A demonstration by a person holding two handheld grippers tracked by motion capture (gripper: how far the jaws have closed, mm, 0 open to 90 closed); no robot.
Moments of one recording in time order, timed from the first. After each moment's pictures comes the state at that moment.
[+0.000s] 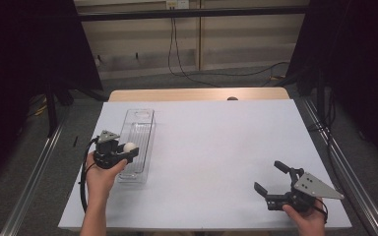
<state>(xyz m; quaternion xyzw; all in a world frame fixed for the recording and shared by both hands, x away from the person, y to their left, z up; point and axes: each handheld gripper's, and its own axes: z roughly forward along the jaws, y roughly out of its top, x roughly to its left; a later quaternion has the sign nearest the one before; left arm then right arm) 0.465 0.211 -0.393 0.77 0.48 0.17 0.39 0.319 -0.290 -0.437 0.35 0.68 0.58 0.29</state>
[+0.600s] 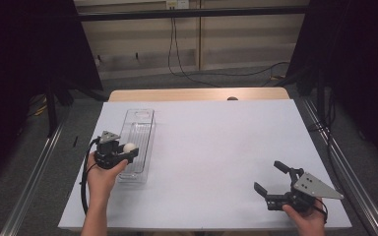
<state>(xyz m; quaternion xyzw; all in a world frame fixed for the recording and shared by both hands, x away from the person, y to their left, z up) 0.467 0.211 -0.398 0.77 0.48 0.18 0.38 0.319 -0.290 -0.438 0.35 0.68 0.58 0.29</state>
